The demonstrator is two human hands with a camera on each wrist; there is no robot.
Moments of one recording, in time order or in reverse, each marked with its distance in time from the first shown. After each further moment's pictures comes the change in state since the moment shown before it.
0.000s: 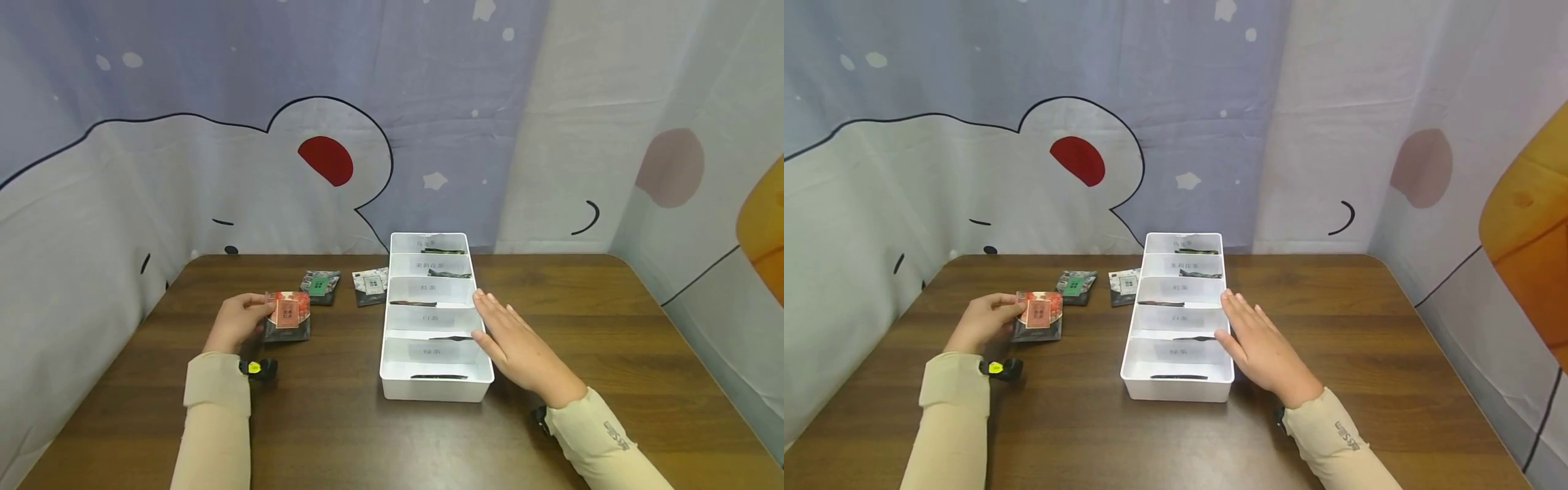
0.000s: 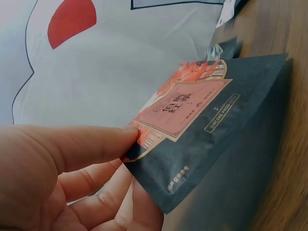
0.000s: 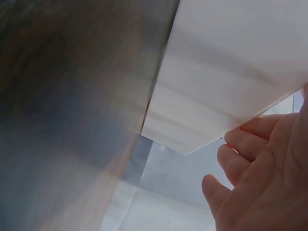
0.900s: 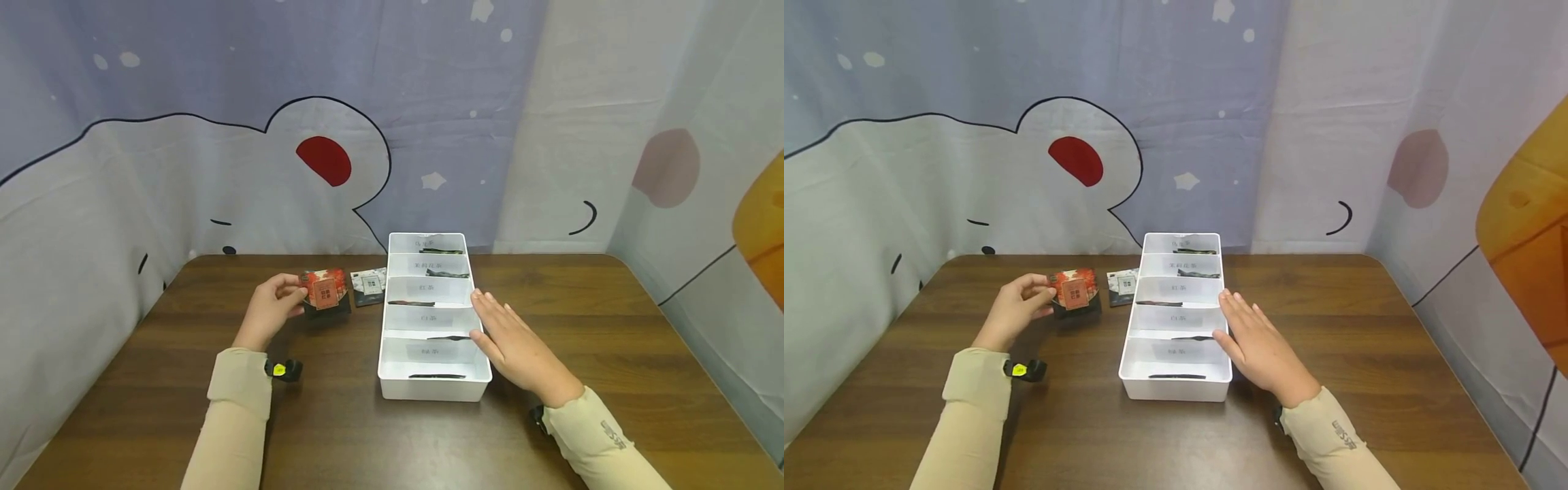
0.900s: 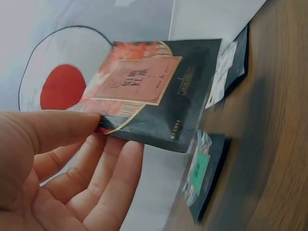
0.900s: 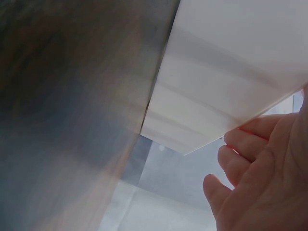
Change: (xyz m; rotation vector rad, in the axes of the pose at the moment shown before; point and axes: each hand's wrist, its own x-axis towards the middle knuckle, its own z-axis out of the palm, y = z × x) left_hand -0.009 0.041 0.038 -0.173 -0.019 0.291; right_hand -0.001 -0.001 0.000 -0.026 0.002 -0.003
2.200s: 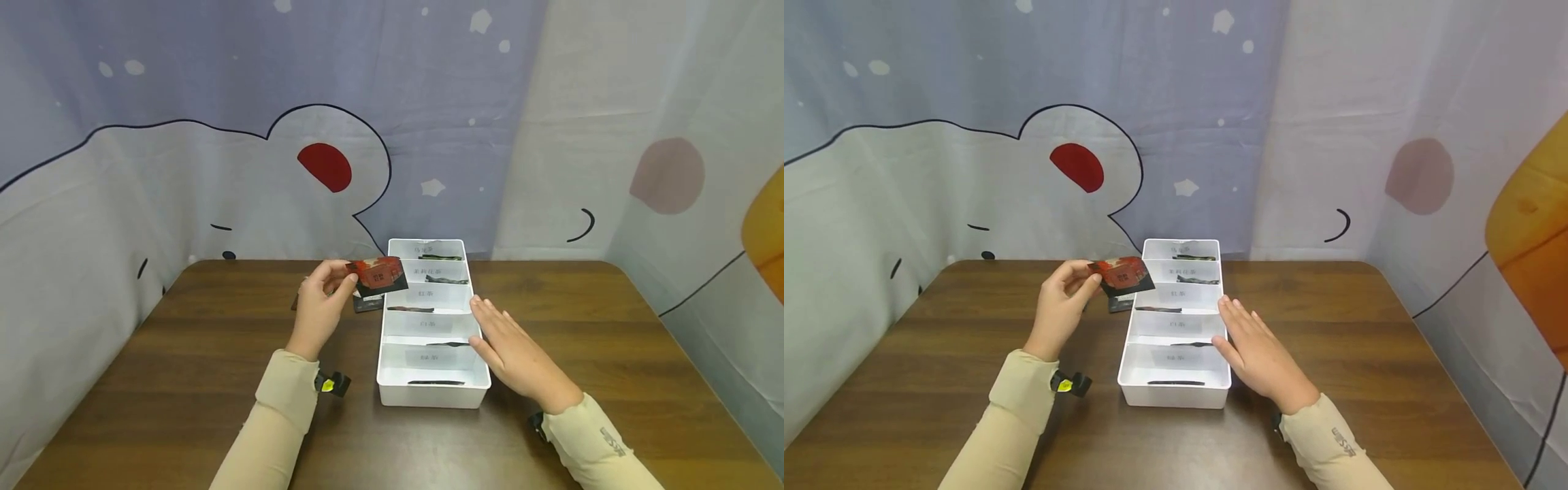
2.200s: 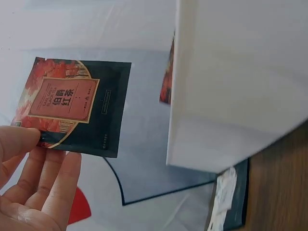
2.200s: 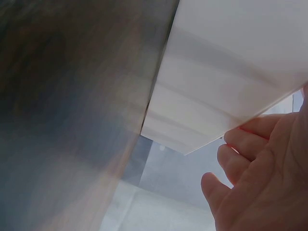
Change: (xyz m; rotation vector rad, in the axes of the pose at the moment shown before) left_hand -0.008 0.055 0.079 -0.233 0.165 0.417; right_hand 0.000 0.001 0.001 0.021 0.009 -0.002
